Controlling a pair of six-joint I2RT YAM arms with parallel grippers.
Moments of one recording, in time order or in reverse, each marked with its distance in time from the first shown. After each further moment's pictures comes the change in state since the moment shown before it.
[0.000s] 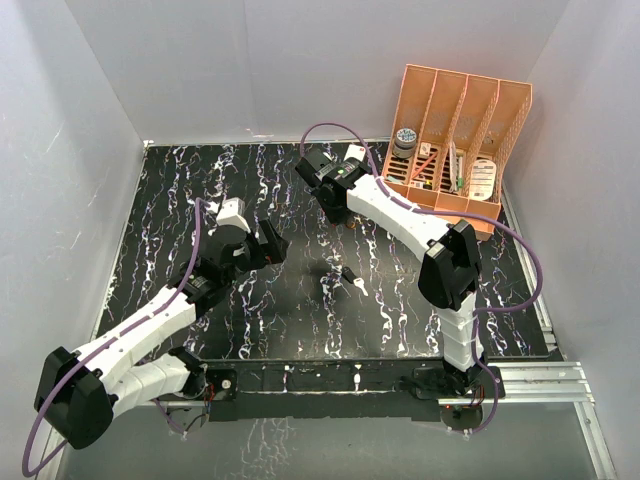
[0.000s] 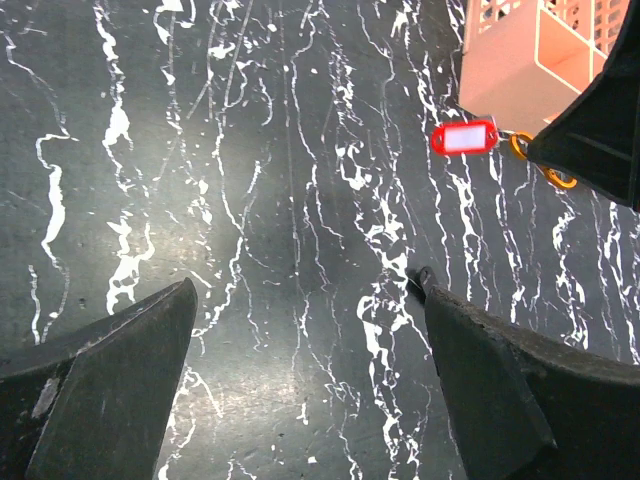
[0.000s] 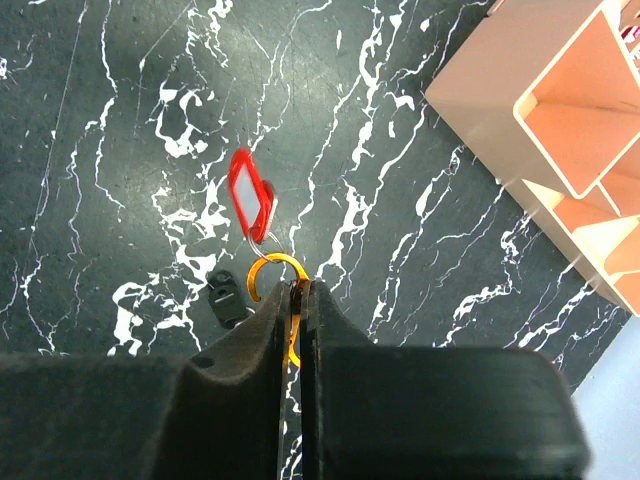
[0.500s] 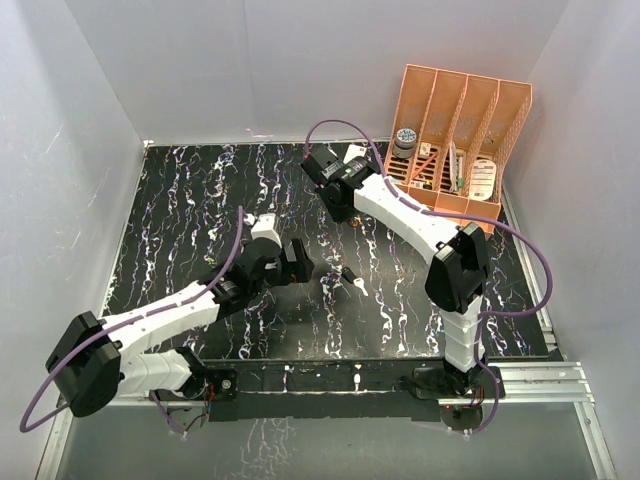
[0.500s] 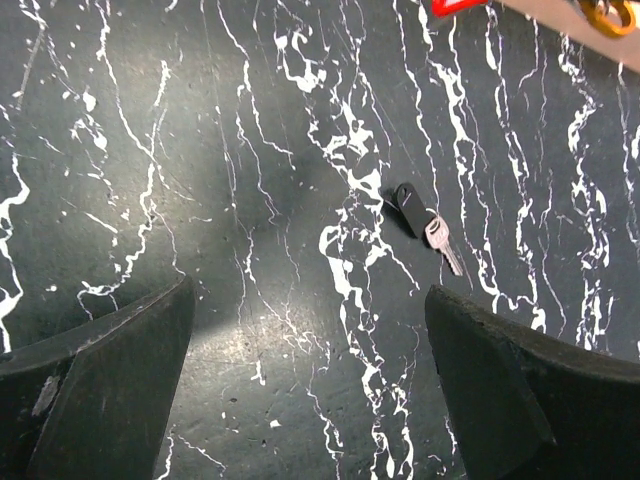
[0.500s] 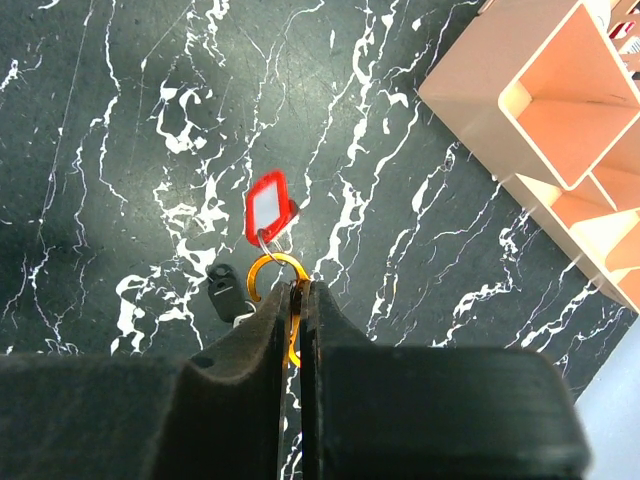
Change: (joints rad) left arm -0.196 0.148 -0.008 0.058 -0.033 -0.055; right arm -0.015 -0.058 -0.037 0.017 -0.021 0.001
